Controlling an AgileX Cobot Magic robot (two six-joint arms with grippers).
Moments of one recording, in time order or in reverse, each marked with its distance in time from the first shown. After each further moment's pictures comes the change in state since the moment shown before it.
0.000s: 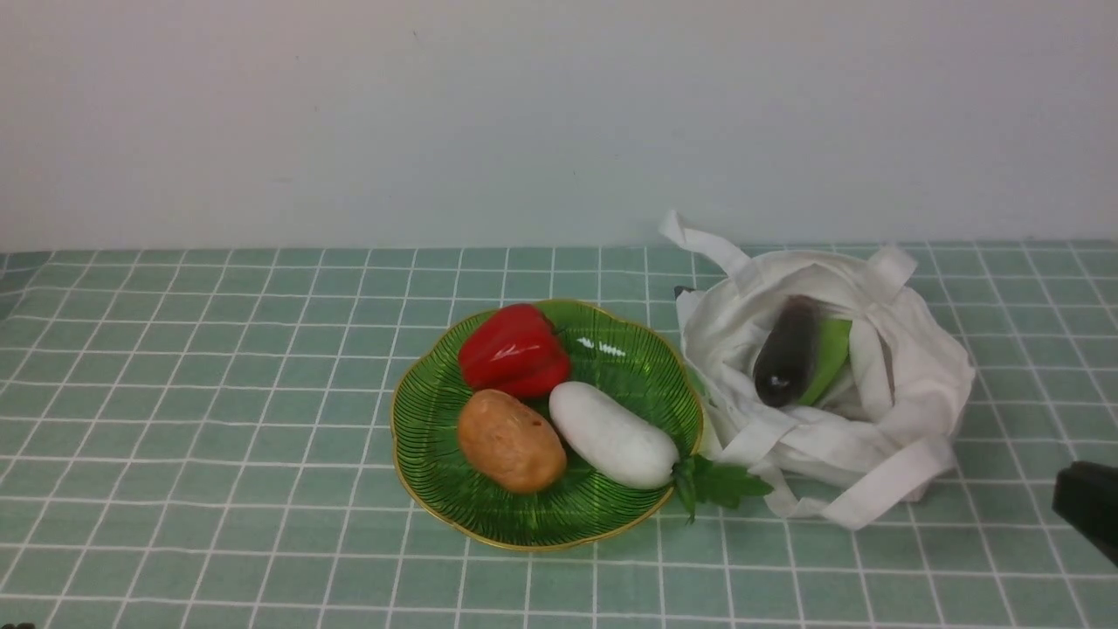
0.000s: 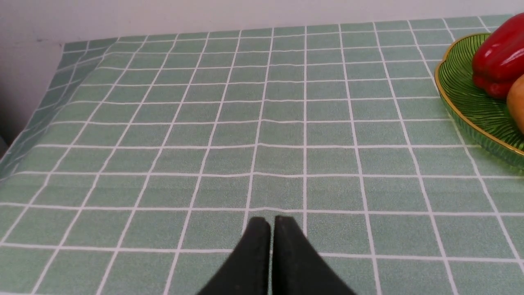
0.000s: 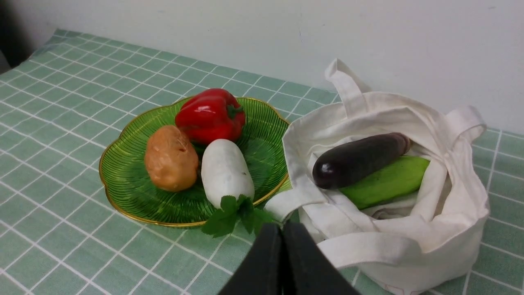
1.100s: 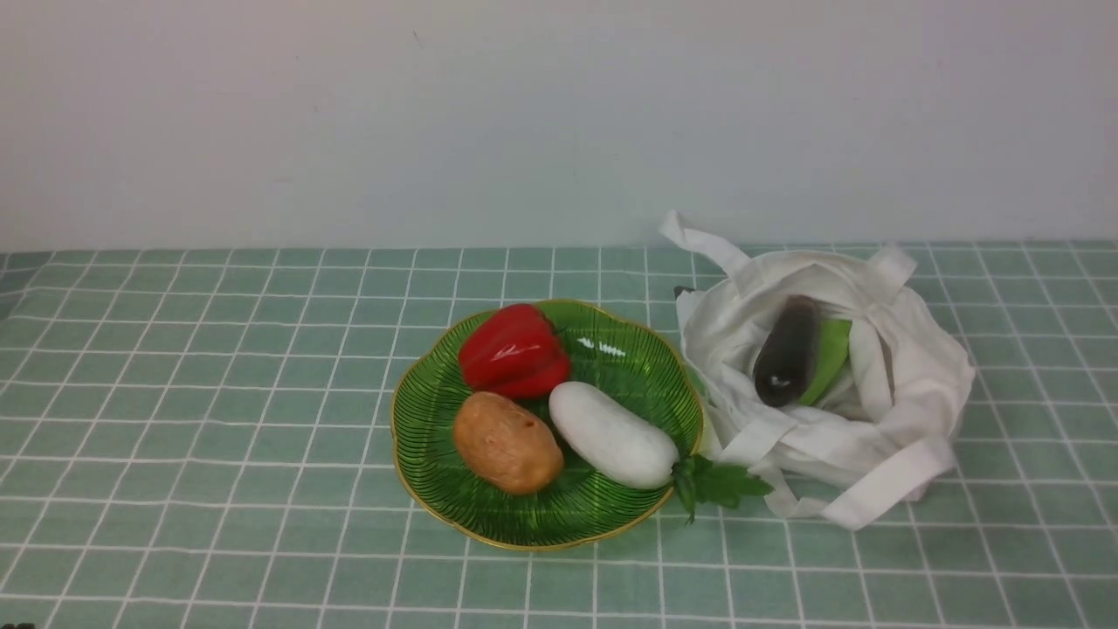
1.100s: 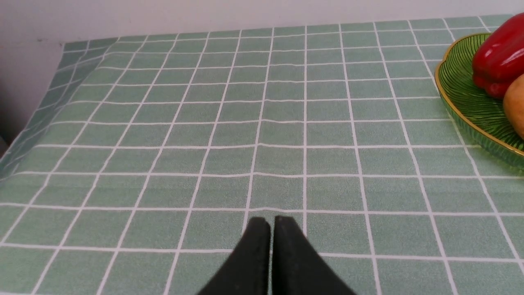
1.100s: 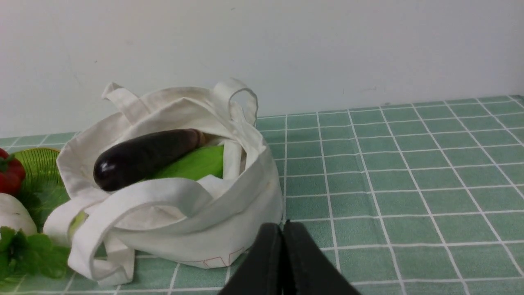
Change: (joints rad) right arm -0.410 -0.450 0.469 -0.210 -0.211 0.263; left arm 0.000 0.000 0.000 0.000 0.000 0.000
